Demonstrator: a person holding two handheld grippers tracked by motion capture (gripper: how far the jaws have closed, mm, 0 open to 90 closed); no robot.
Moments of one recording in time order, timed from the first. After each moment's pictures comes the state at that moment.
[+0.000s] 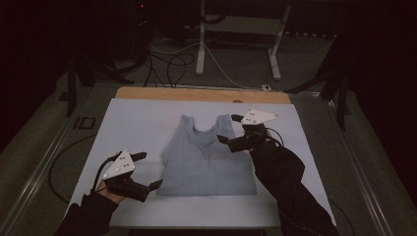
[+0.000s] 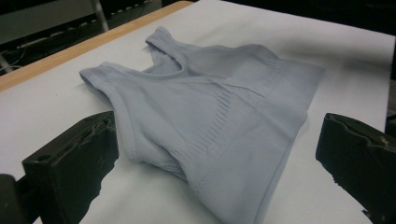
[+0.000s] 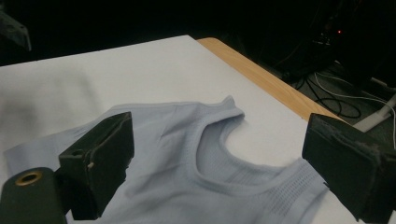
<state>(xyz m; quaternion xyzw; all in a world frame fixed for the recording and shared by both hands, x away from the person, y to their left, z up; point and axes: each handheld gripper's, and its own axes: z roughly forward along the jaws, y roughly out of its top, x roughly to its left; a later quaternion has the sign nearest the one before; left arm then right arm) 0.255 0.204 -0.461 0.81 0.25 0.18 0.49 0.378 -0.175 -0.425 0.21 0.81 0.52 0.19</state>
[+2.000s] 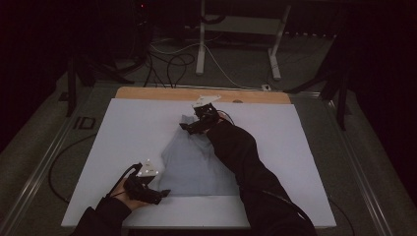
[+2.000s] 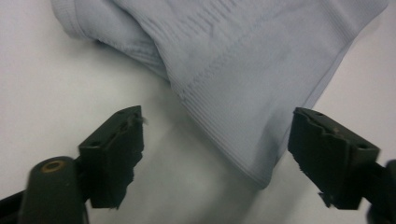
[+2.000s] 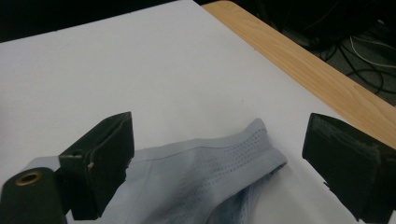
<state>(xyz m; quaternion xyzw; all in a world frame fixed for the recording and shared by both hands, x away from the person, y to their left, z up) 0.272 0.174 -0.523 0.88 0.33 0.10 0.32 0.477 -0.056 -0.473 0.23 0.85 0.46 0.15</state>
